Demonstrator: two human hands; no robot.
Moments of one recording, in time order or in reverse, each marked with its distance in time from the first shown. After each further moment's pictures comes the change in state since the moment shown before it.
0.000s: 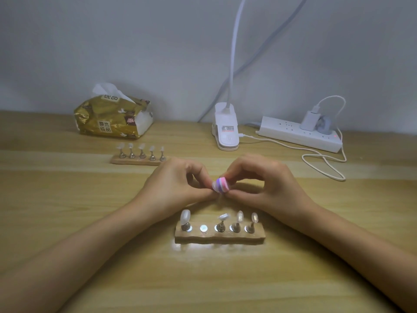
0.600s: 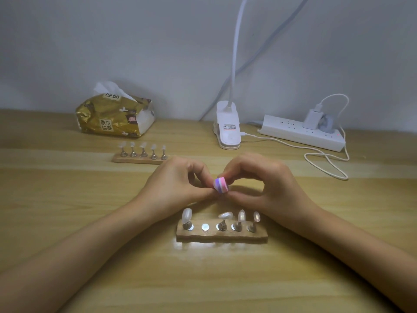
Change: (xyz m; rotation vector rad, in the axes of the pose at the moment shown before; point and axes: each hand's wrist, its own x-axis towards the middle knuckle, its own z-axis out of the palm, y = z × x) left_hand -0.001 0.001 0.000 -0.004 -0.010 0.020; right_hand 0.000 -0.002 0.002 -0.044 -0.003 -0.031
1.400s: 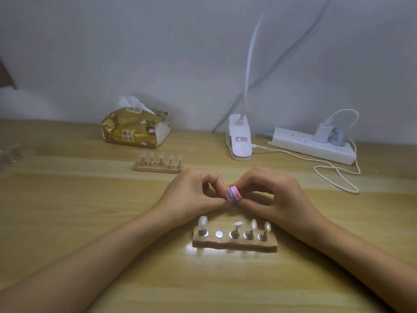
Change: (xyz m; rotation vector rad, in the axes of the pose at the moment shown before) left_hand -0.005 0.003 -0.001 -0.043 -0.039 0.000; right_hand -0.002 0.005 0.002 -0.025 -0.012 0.043
